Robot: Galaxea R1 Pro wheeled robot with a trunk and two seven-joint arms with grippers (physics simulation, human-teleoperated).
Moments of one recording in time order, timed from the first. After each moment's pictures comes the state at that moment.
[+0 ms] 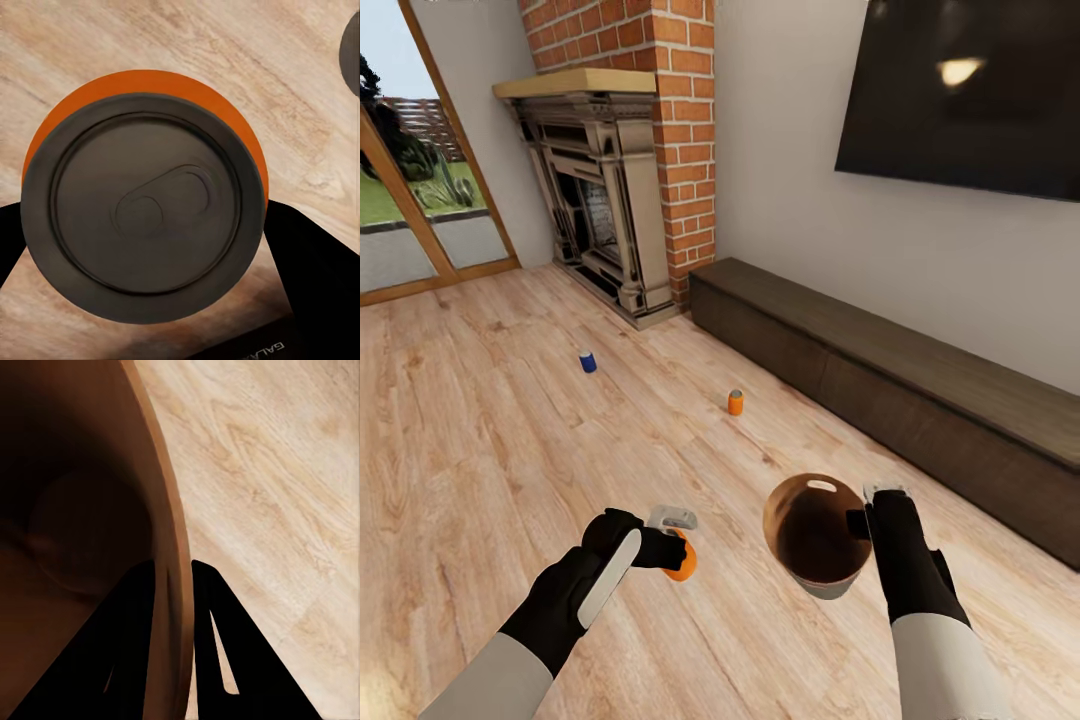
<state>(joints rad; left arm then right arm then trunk) -0.58 0.01 -0.41 -1.11 0.43 1.01 0.10 -0.63 0.13 -0.33 -1.11 0.61 0.97 0.16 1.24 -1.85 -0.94</state>
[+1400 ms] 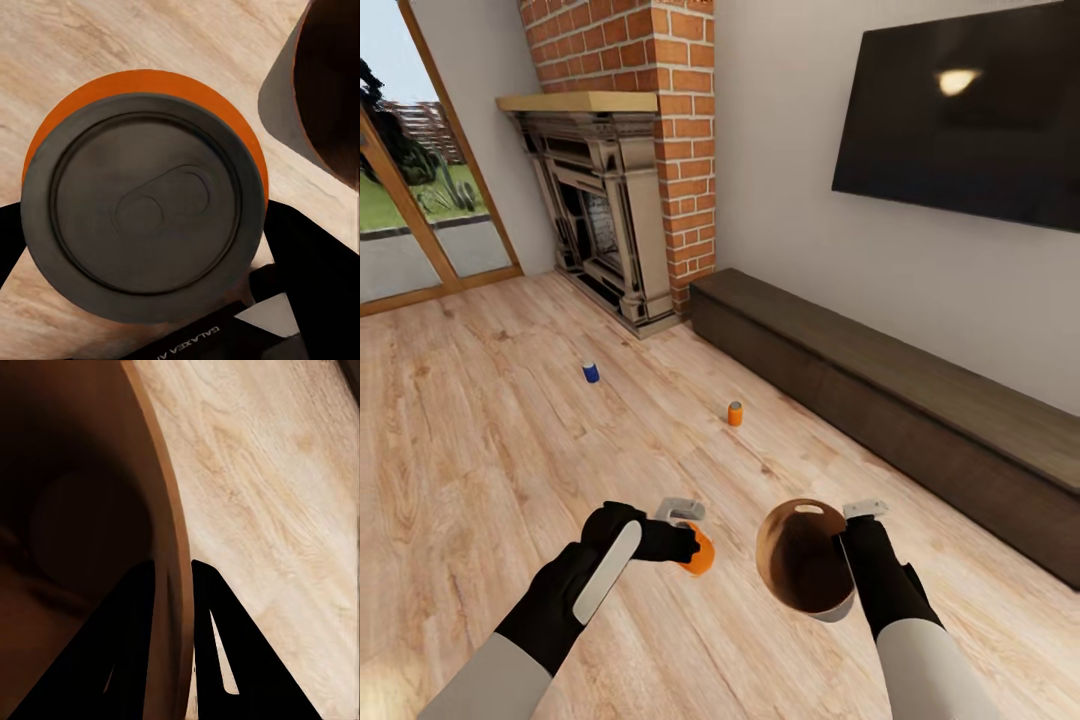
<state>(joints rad) -0.58 0.01 -0.42 -1.19 0.54 1.04 0.09 -0.63 0.14 -0.28 -0.87 0.61 0.79 0.01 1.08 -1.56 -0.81</state>
